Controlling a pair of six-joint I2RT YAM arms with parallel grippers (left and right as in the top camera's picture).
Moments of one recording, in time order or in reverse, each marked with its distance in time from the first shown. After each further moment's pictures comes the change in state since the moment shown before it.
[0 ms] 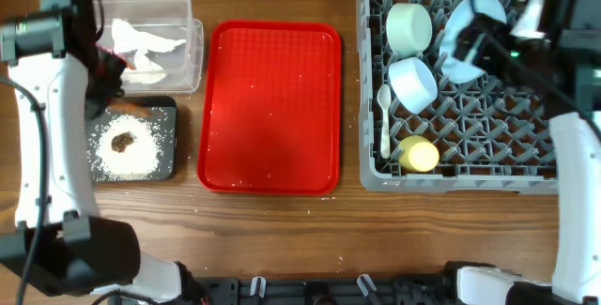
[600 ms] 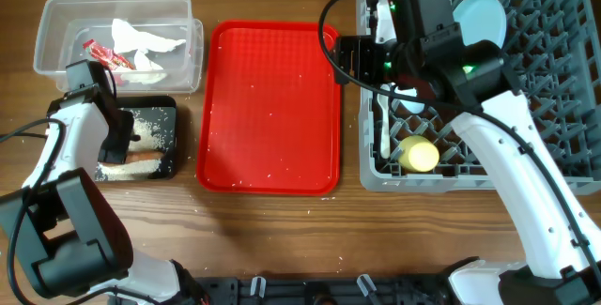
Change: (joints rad) left arm 0.142 0.022 -0.656 0.662 -0.005 -0.151; right arm 0.455 0.106 0.000 0.143 -0.018 -0.043
